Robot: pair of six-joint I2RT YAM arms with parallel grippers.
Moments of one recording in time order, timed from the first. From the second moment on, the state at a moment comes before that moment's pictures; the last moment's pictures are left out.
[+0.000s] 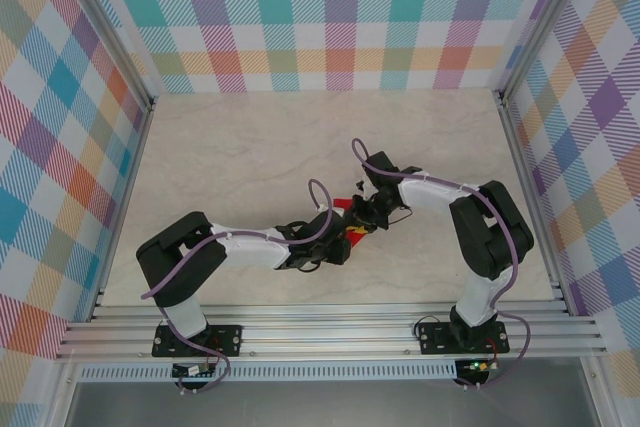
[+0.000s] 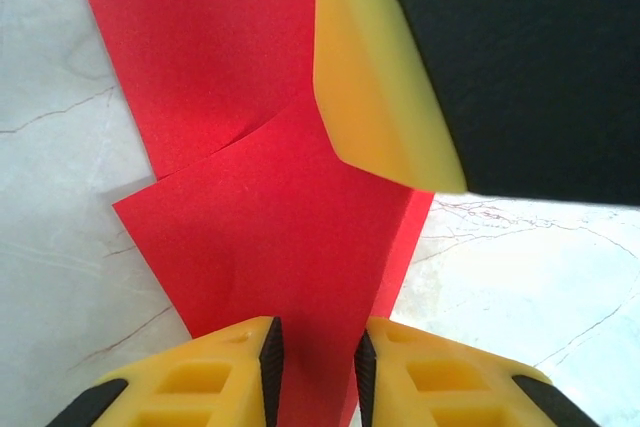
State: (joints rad) left arm -0.99 1.73 0.83 -0.01 -0.06 -0.70; right arm 0.53 1.79 1.06 -0.57 -0.53 0.66
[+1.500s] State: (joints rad) left arm -1.02 1.74 0.85 -0.04 -0.15 -0.68; right arm 0.53 1.79 1.07 -0.58 -0.53 0.66
